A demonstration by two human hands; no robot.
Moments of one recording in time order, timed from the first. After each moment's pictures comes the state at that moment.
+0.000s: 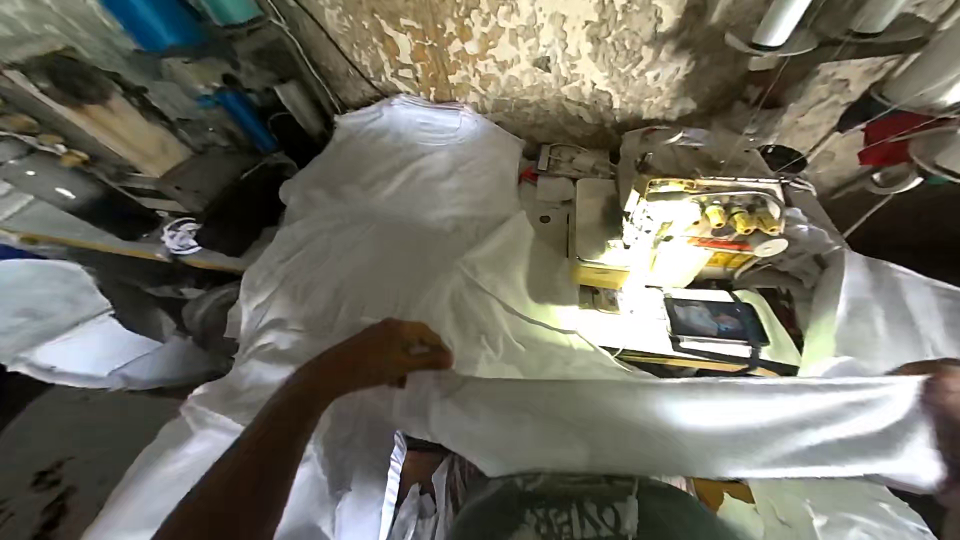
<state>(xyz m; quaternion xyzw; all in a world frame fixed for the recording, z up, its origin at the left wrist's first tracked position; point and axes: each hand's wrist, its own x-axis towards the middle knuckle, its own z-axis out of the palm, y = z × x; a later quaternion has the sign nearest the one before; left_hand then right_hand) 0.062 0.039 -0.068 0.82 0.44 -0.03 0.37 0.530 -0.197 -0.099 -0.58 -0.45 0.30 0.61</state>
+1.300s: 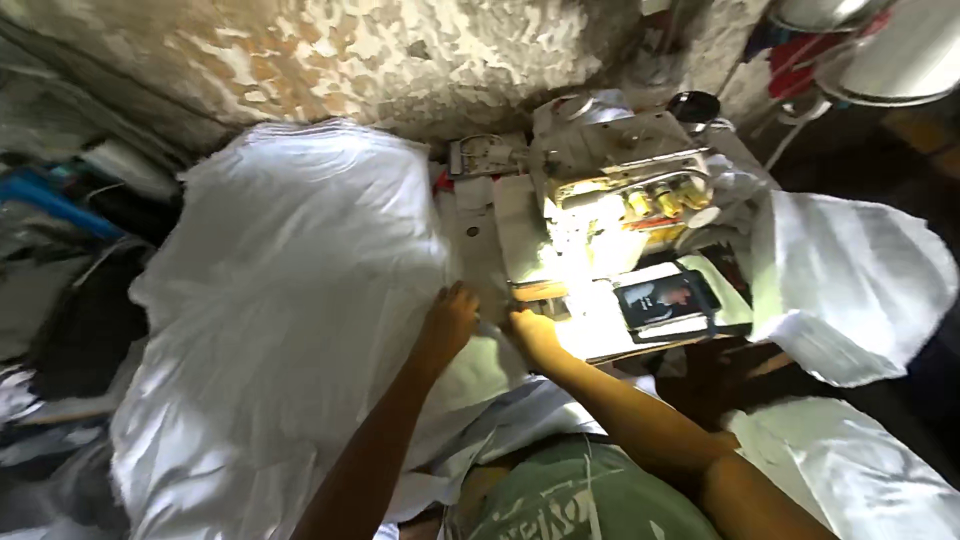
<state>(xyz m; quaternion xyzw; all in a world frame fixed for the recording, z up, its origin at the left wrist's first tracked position) 0.231 0.160 -0.232 0.96 0.27 0.04 0.08 0.381 0.050 -0.244 -0.76 -0.54 0.33 0.15</state>
